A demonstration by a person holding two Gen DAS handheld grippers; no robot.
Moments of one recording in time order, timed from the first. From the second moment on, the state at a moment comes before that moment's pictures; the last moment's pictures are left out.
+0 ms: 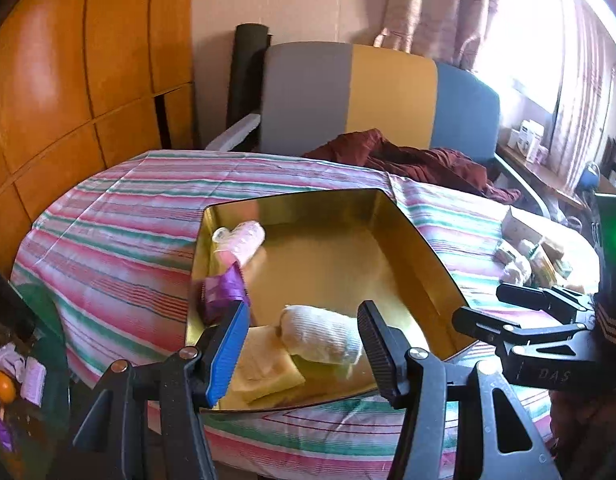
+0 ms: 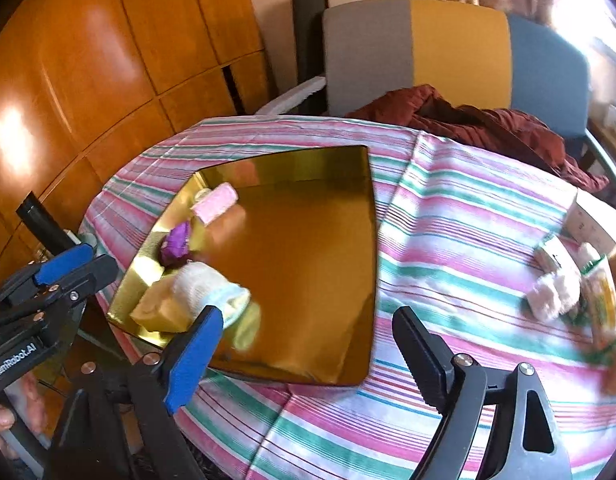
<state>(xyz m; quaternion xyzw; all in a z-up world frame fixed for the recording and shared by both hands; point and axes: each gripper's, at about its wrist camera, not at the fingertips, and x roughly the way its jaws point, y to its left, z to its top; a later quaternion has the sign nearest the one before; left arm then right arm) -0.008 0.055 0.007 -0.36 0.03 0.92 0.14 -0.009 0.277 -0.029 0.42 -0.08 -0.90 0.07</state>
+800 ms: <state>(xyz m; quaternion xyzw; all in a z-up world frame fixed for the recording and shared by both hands) -0.002 0.216 0.016 -0.37 0.11 0.85 0.35 0.066 0.450 -0.052 0.43 -0.17 -0.88 -0.12</state>
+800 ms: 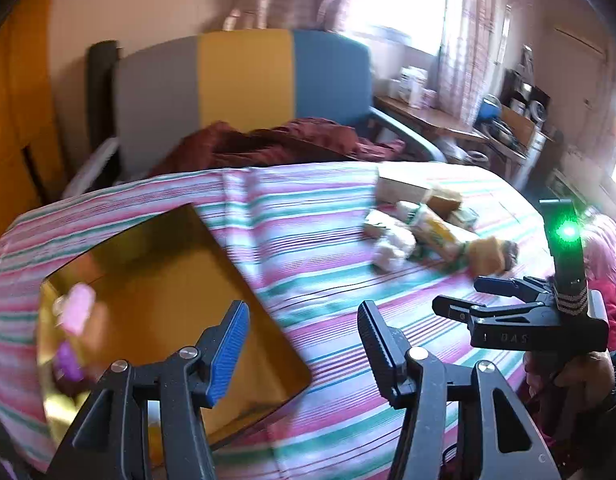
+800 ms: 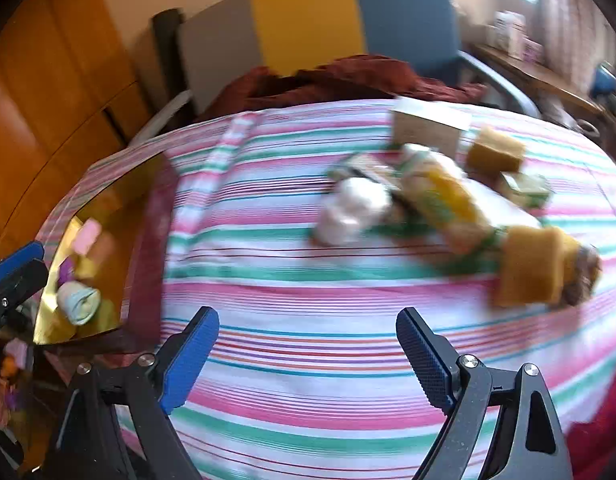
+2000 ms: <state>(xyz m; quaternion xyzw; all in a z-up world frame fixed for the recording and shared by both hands) -0.077 0.418 -0.081 -0.46 0.13 0.76 0.44 -0.122 0.618 -0.036 0.52 0.04 -0.85 -0.06</state>
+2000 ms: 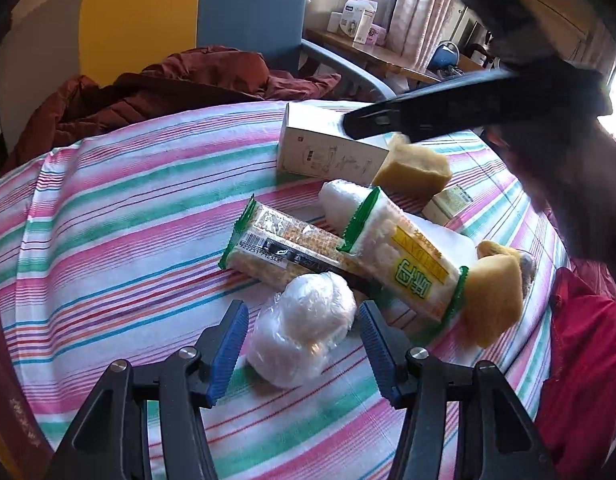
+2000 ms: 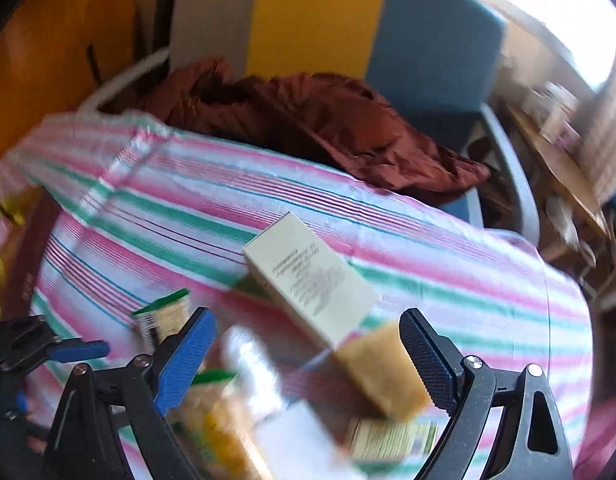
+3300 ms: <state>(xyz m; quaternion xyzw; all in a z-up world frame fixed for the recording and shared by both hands) -0.039 0.212 0.006 -0.40 0.02 0.84 0.38 -0.078 0.441 0.027 0.42 -0.04 -0.91 0.00</state>
